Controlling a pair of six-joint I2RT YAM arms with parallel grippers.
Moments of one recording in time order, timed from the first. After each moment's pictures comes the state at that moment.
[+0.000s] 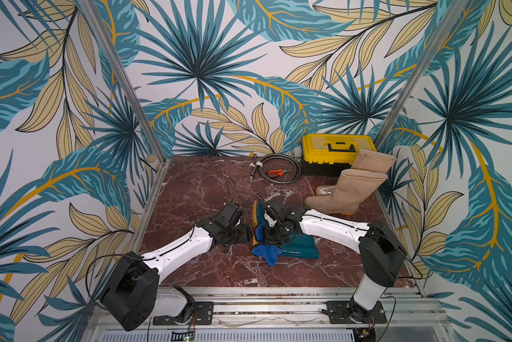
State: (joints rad) left arm -0.59 1.35 0.82 -0.47 0.17 -0.68; right arm 0.78 1.81 1.33 -0.71 -0.24 0.73
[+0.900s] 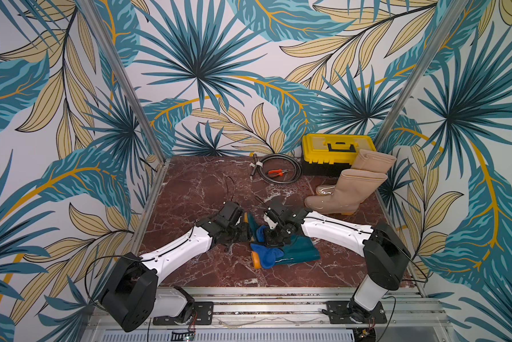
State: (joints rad) left arm -0.59 1.34 0.82 -0.46 0.14 -0.69; right arm 0.82 1.72 1.17 -0.68 -0.24 0.71
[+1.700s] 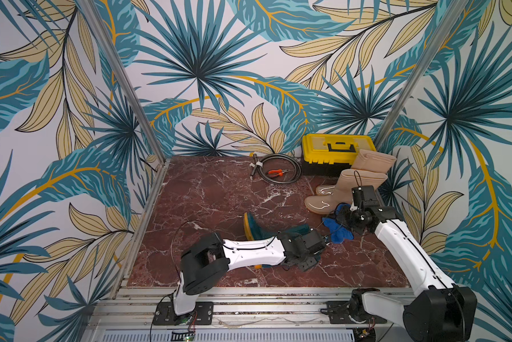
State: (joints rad) left arm -1.22 1.99 1.45 -0.49 -0.13 -0.06; right arm 0.02 1.18 0.96 -0.86 0.00 0.60
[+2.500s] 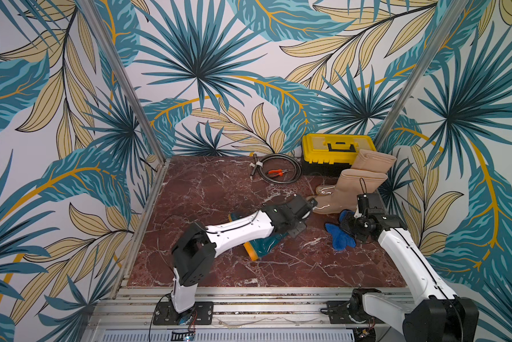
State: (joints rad) left arm -0.93 1.83 1.60 -0.58 -0.14 0.00; right arm -0.02 1.11 0.88 -0.84 -0.03 0.59
